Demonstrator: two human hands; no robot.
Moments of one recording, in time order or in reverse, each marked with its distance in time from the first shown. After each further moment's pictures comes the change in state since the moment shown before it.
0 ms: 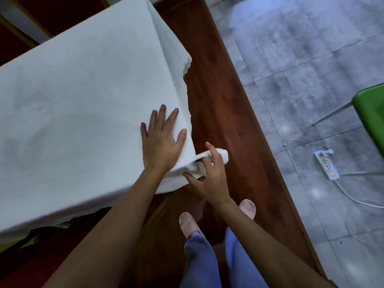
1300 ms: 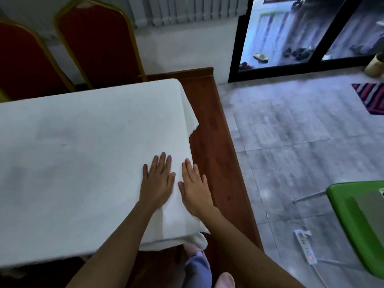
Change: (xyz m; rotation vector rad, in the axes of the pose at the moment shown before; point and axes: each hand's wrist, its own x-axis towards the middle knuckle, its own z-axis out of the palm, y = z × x) left_hand 0.059 -0.045 -0.012 -0.049 -0.096 -0.057; right_hand 0.156 -0.064 0.004 -0.391 -0.671 0.041
